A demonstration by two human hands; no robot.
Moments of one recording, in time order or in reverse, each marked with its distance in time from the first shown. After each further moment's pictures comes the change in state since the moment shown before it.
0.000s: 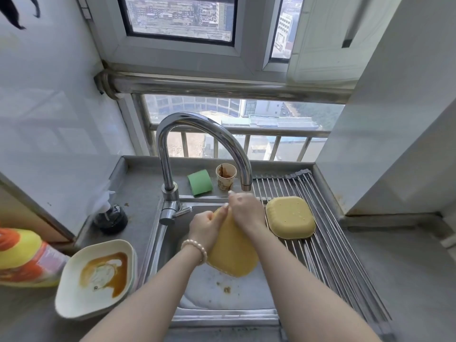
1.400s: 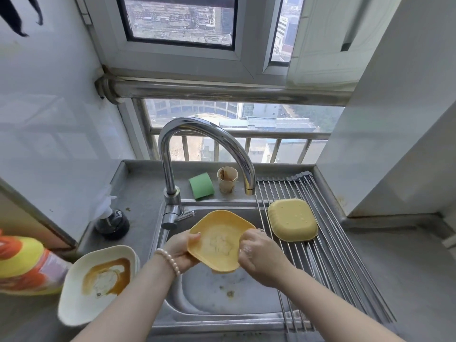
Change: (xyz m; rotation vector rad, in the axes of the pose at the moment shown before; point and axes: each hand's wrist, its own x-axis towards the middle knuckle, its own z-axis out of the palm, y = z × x) left_hand 0.002 -0.036 -0.042 -0.923 -0.371 -0.621; right_hand -0.056 0.064 0.002 -0.399 -0.164 -0.670
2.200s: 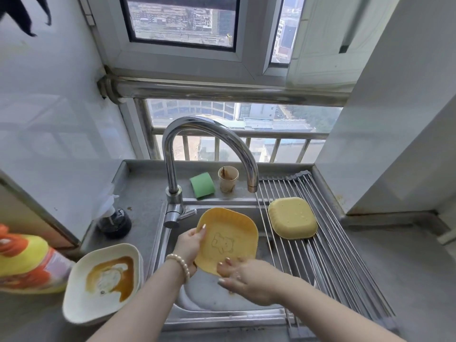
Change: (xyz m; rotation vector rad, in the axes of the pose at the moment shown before) left_hand -0.005 -0.015 0.008 0.248 0.228 0.232; right_hand -0.014 -0.044 -0.018 0.043 -0.665 0.111
